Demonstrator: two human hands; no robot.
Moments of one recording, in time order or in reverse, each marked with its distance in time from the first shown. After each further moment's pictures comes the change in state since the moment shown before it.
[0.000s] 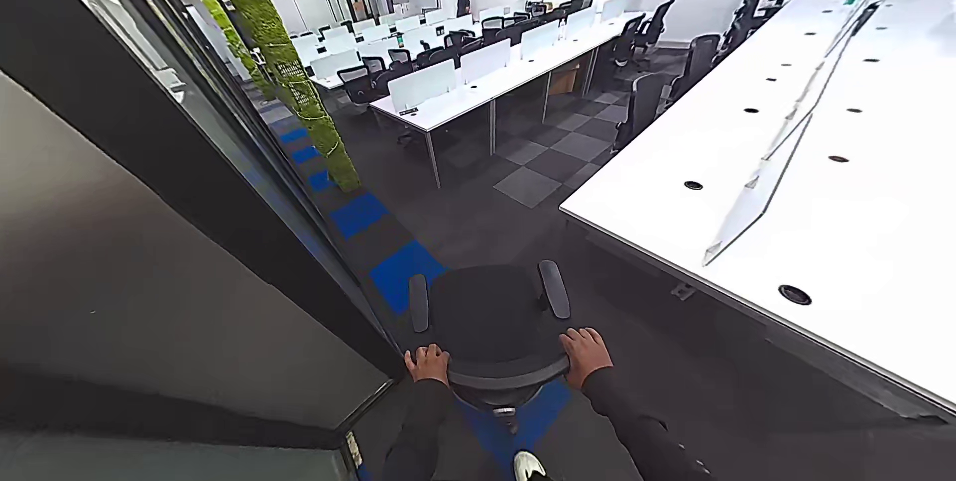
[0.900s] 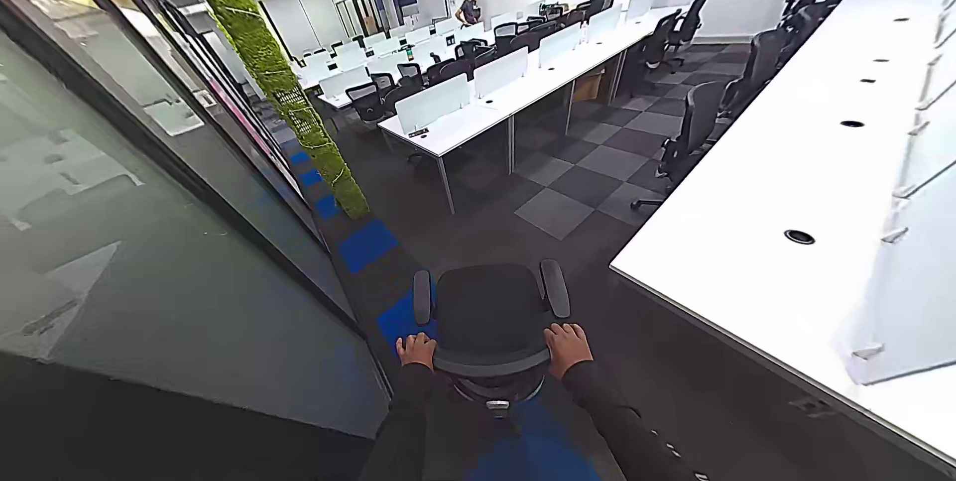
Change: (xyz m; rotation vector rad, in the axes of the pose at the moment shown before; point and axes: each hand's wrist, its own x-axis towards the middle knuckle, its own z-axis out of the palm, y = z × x) left_hand 0.362 -0.026 -0.162 0.097 0.049 -0.009; right_hand 0.368 -0.018 -0.106 0.069 0.061 -0.027
